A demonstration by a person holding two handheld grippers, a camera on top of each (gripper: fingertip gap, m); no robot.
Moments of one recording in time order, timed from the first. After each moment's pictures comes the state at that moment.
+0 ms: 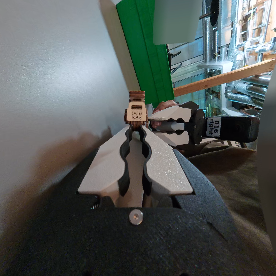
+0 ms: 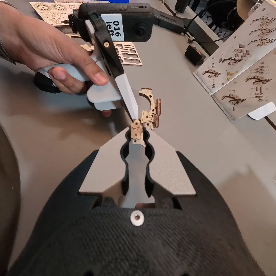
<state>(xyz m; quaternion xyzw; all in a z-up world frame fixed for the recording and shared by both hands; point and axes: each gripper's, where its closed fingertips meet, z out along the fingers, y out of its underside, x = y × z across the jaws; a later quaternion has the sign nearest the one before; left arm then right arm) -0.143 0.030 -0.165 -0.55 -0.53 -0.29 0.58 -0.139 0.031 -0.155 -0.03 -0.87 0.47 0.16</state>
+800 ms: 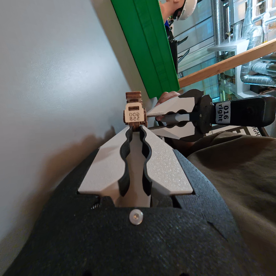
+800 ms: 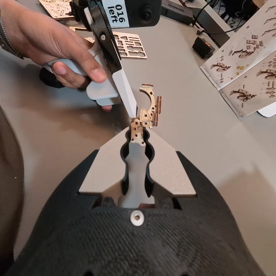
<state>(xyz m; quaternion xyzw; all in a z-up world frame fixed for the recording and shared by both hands) -0.138 0.034 -0.167 -0.59 -0.51 -0.26 0.57 -0.138 0.036 -0.159 -0.03 -0.88 0.46 0.14</state>
